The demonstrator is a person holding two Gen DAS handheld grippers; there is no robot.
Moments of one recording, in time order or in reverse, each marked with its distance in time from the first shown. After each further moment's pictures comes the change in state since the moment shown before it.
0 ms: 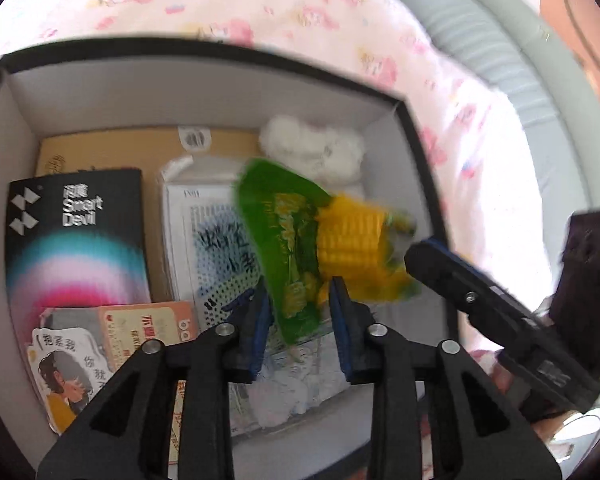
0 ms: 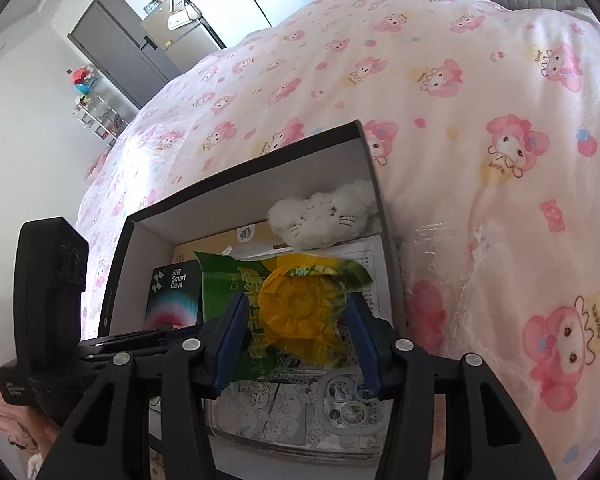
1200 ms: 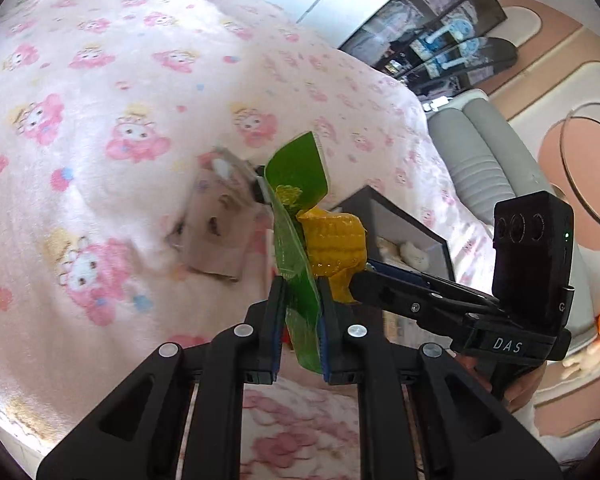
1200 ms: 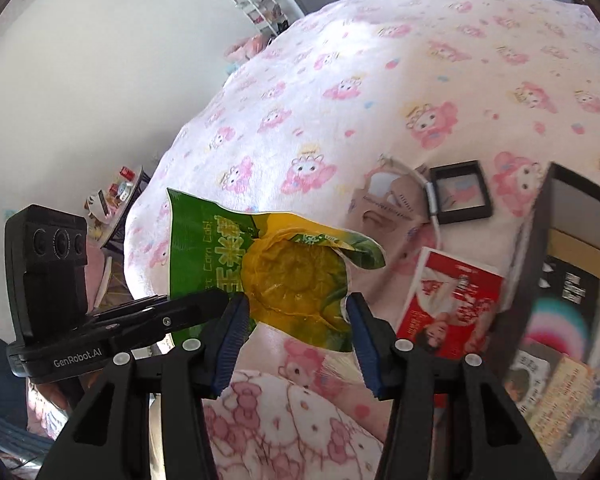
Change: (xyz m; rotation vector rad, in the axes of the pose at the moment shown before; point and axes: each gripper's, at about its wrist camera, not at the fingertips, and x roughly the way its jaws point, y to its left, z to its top) left arm -0.276 0.235 -0.102 -0.183 -0.372 -0.010; right arm 0.069 0.324 -0.072 -0.417 0.266 0.339
